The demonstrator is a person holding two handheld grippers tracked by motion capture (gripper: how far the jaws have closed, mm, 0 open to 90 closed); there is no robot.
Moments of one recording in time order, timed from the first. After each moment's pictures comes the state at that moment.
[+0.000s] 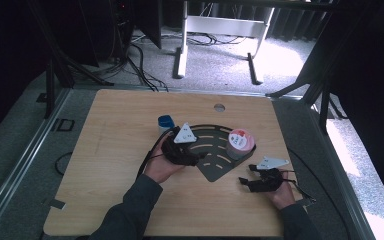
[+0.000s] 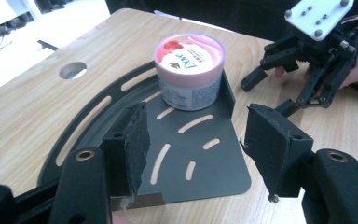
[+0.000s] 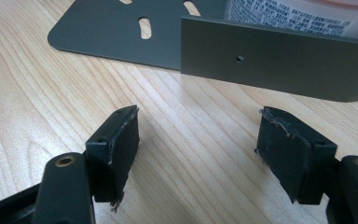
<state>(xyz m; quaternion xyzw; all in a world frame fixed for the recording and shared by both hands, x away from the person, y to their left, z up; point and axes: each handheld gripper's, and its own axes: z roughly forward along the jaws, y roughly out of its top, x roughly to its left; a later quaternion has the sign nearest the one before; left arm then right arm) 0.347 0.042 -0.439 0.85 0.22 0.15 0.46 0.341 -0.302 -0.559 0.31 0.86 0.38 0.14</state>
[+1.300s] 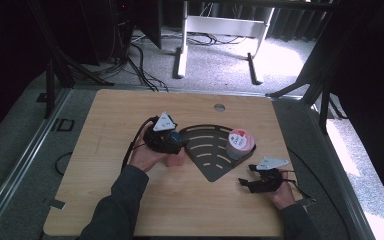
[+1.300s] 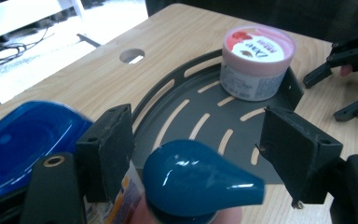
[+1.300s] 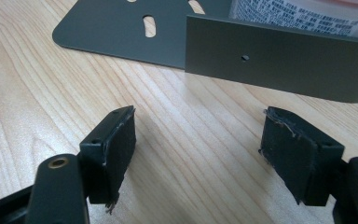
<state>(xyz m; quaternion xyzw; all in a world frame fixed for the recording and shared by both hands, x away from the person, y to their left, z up) 0.381 0.094 -0.451 0.83 0.27 0.18 0.45 0.341 -0.302 -0.559 0.30 0.87 0.38 0.13</state>
